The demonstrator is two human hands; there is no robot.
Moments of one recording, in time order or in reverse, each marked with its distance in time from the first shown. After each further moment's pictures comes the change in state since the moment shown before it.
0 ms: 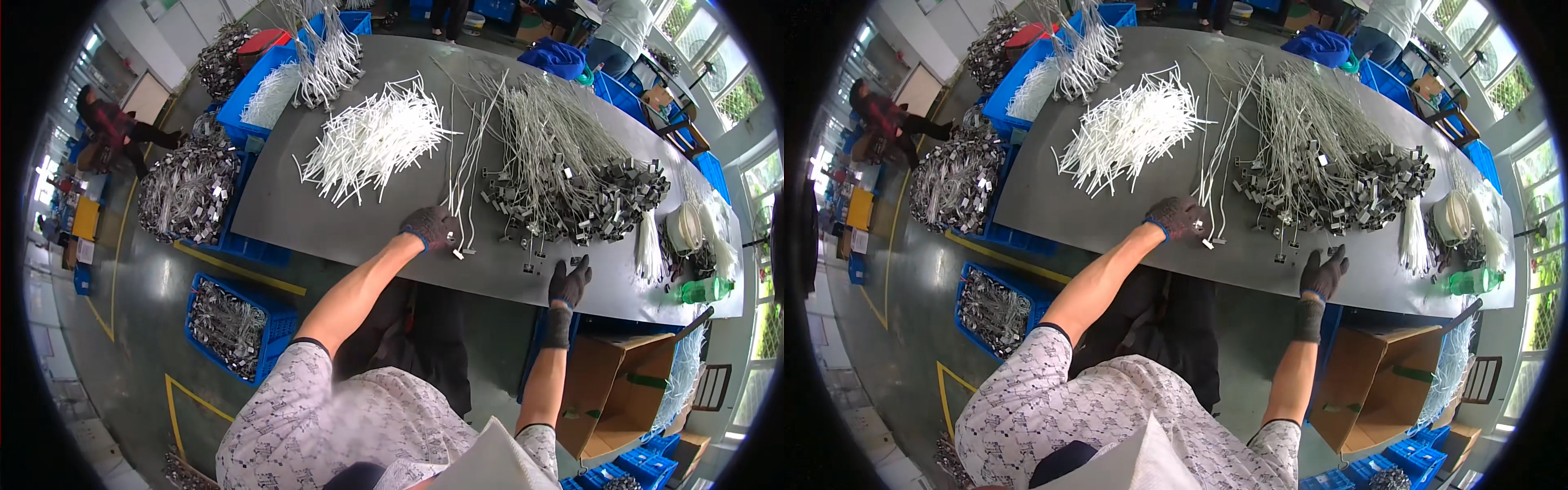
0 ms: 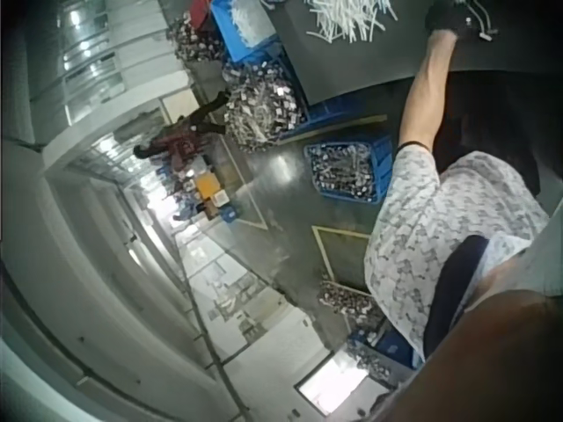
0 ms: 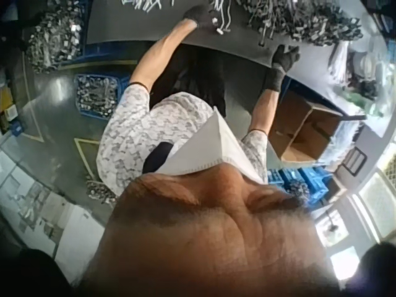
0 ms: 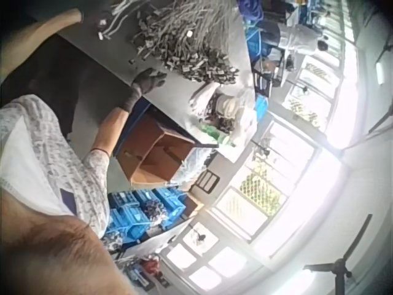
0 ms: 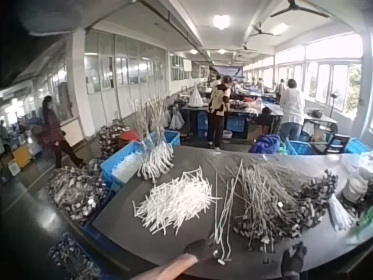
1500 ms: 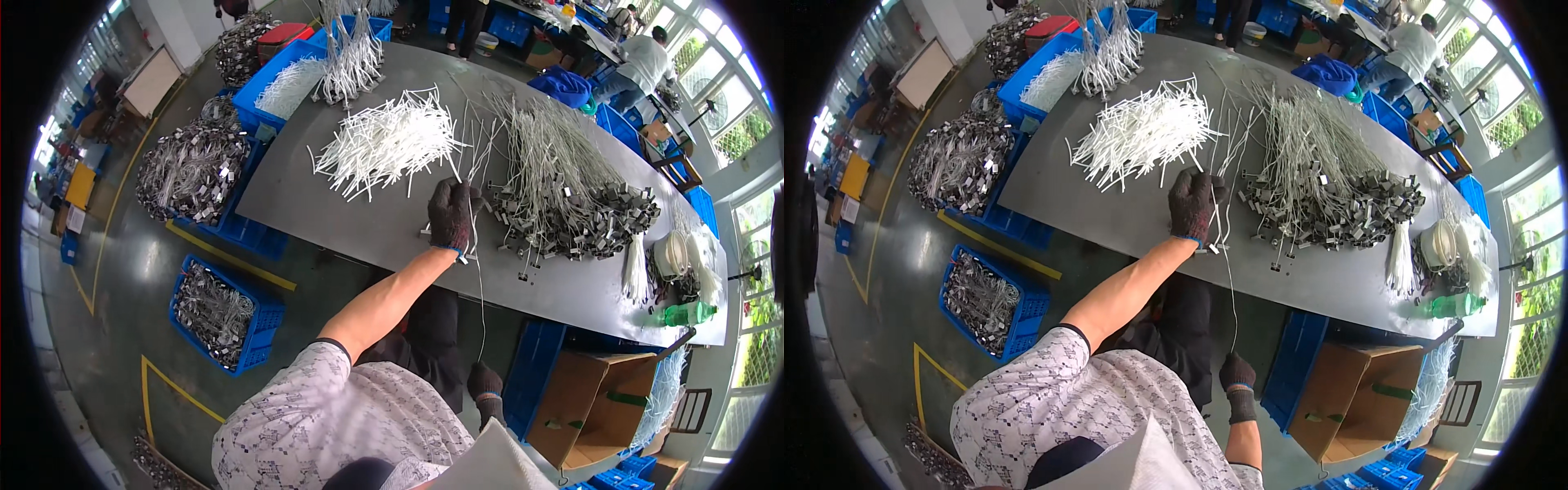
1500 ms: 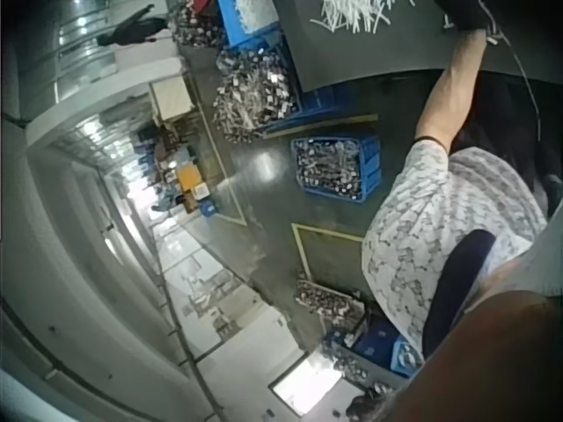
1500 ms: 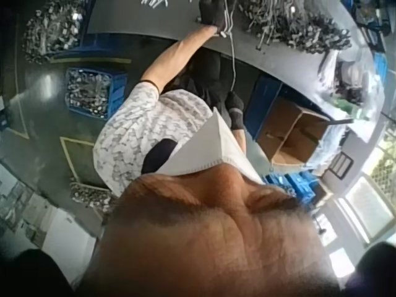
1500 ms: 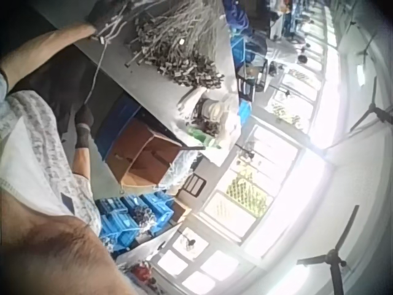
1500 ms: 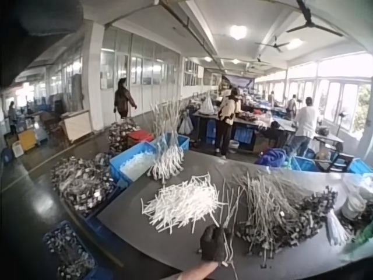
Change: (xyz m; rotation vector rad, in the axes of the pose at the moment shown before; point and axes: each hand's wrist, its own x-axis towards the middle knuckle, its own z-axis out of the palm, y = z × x) left_hand -0.002 0.099 -0.032 -1.573 1.001 -0.061; right_hand -0.253 0.087 -0.052 -0.337 -0.906 -0.394
